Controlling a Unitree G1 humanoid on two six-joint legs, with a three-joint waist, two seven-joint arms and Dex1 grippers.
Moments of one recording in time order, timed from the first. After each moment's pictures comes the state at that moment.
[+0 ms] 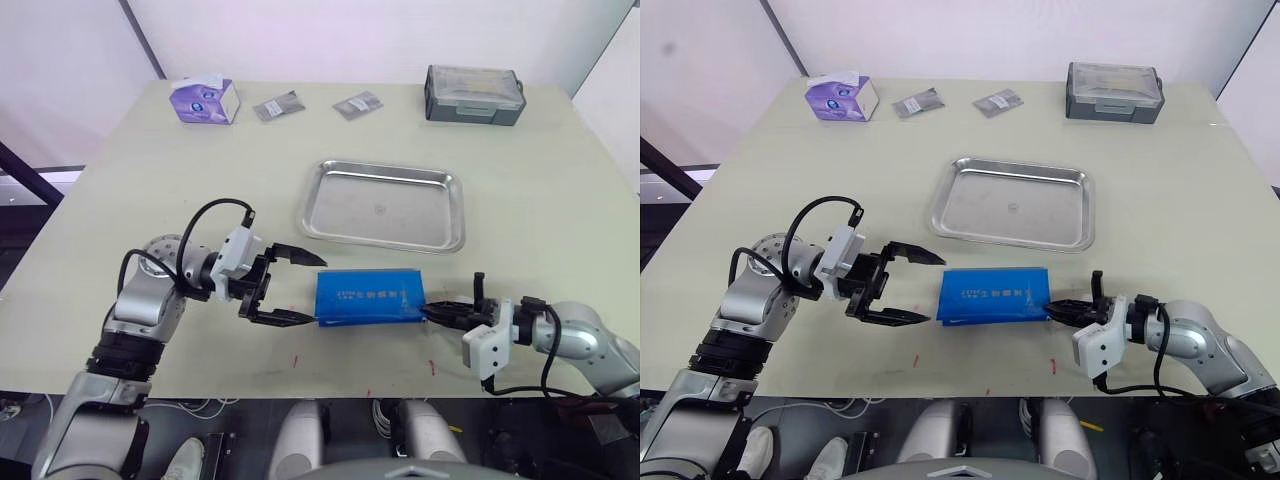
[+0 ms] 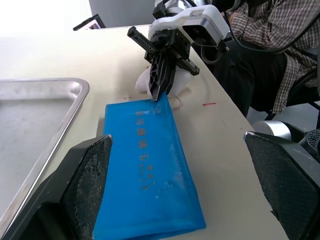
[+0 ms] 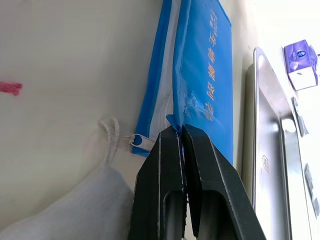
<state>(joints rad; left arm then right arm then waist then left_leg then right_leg) -0.42 0.76 -0.13 0.10 -0.55 0.01 -1.57 -0.12 -0.82 0.23 -0.02 -0.24 -0.75 0.74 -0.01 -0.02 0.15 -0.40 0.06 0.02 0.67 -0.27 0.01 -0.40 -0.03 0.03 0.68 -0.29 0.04</state>
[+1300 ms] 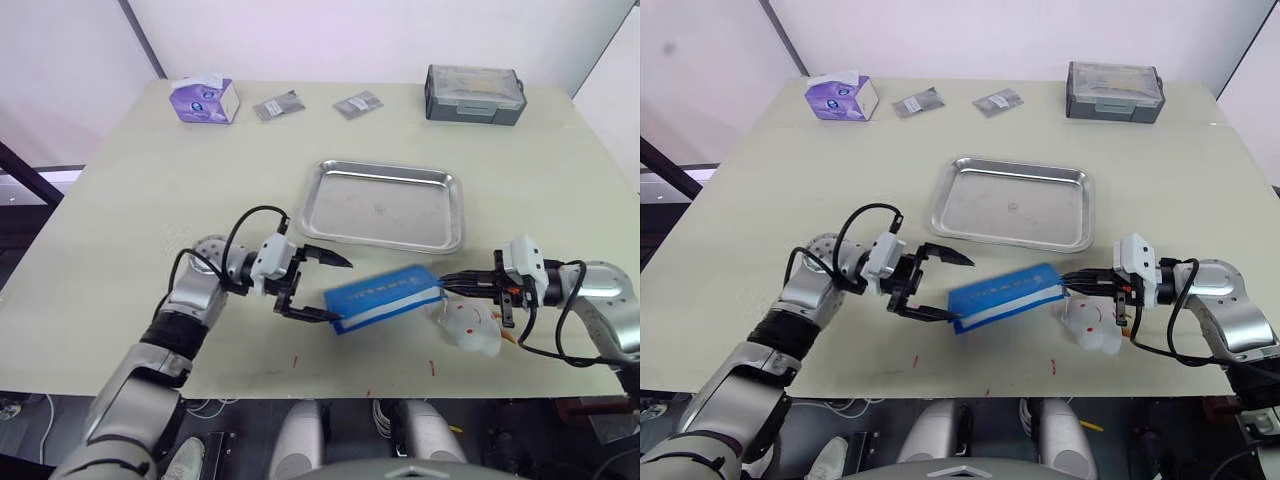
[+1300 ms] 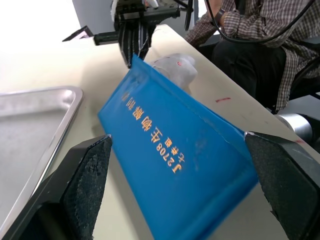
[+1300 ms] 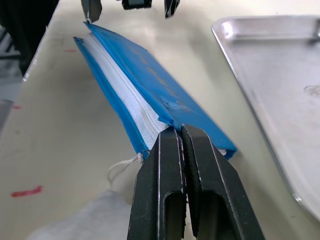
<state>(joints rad) -0.56 0.66 -0.34 0.40 -0.56 -0.27 -1.57 -0.25 -0.81 0.12 0.00 0.54 0.08 1.24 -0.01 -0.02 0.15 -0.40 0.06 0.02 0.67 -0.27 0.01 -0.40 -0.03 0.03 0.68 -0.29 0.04</state>
